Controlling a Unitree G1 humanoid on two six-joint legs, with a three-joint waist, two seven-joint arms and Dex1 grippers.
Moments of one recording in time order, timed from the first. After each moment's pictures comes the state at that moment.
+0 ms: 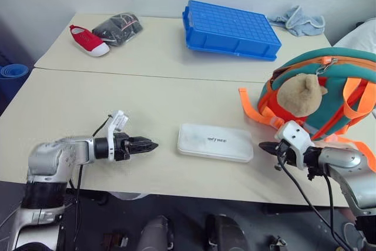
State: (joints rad) left arm -0.47 0.65 0.11 0.02 -0.68 1.29 -0.87; right arm -0.10 -0.86 -0.04 -0.19 0.21 0.43 0.87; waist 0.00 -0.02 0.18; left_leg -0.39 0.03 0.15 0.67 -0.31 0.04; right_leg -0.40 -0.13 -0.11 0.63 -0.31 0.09
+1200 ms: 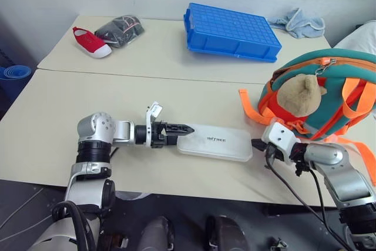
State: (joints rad) left arm -0.81 0.33 0.19 0.48 -0.73 1.60 -0.63; right arm -0.19 -0.77 0.04 -0.08 0.12 0.25 0.88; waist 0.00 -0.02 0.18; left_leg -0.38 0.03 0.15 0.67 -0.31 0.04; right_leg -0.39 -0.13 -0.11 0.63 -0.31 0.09
